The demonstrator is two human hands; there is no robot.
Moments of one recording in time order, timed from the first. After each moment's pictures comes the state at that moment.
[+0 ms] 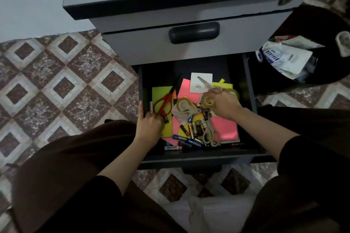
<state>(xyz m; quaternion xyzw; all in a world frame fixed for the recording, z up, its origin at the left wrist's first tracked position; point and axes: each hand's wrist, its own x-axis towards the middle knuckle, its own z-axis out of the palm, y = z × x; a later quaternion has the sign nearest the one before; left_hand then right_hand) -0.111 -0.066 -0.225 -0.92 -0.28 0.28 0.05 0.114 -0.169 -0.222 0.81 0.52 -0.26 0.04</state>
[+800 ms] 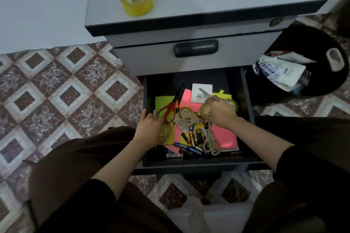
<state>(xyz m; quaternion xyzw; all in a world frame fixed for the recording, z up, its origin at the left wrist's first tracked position) -0.112 -0.049 -0.204 -0.93 -0.27 0.22 -0.06 0.099 -0.162 -0.206 0.84 0.48 -0.27 0.00</state>
